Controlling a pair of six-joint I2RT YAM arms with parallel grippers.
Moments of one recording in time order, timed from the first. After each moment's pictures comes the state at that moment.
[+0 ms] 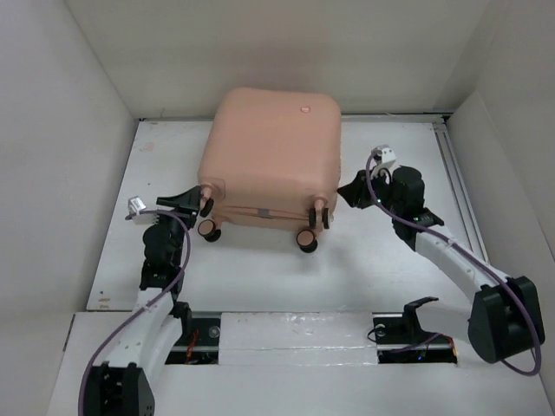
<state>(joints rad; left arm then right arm) -0.06 0.69 0.20 0.50 -0.08 -1.17 0.30 1.19 0.71 0.17 -0.38 0.27</state>
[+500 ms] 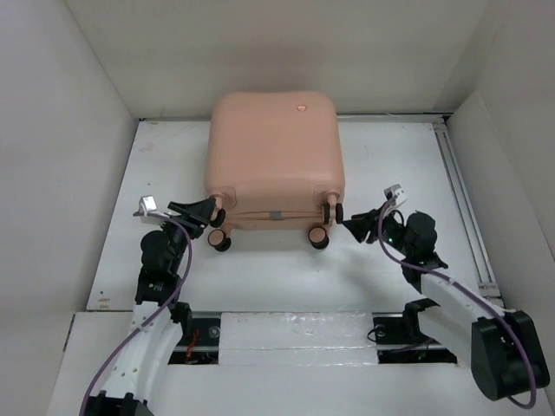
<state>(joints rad) -0.10 0.46 0.22 0.23 0.12 -1.06 0.24 0.90 0.23 0.50 -0.51 0.31</state>
